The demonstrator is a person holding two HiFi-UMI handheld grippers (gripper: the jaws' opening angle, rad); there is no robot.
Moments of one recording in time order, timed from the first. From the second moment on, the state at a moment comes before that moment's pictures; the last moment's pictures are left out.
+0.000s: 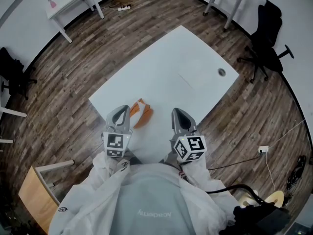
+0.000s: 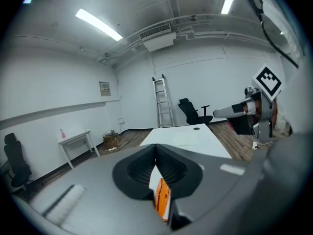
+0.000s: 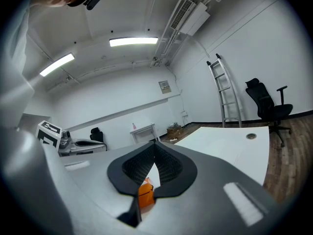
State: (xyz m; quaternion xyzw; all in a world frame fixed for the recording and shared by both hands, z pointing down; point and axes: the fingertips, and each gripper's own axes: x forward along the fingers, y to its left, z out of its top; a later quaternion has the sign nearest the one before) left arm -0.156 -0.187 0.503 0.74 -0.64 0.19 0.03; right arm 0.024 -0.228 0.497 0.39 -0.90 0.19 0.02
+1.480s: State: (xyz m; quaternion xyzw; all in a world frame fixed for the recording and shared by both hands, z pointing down) left arm -0.112 -0.190 0.615 0.78 -0.52 0.32 0.14; right arm 0.046 -0.230 0.498 0.42 -0.89 0.20 0.01
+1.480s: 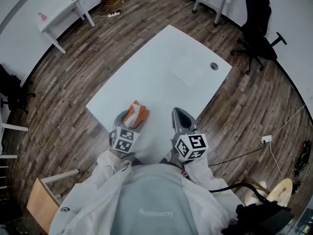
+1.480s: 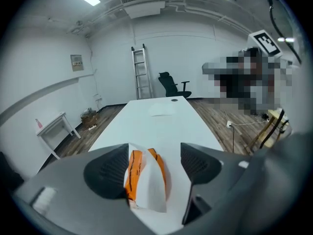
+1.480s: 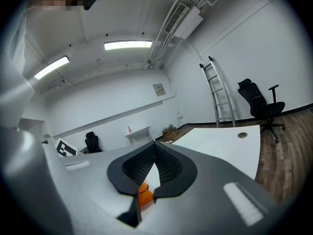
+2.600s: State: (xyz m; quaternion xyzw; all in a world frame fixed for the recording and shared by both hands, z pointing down) left arm -0.129 -0.199 0.673 0.75 -0.51 0.39 0.19; right arm 0.076 -0.226 0.507 0.47 -0.86 0.21 0.00
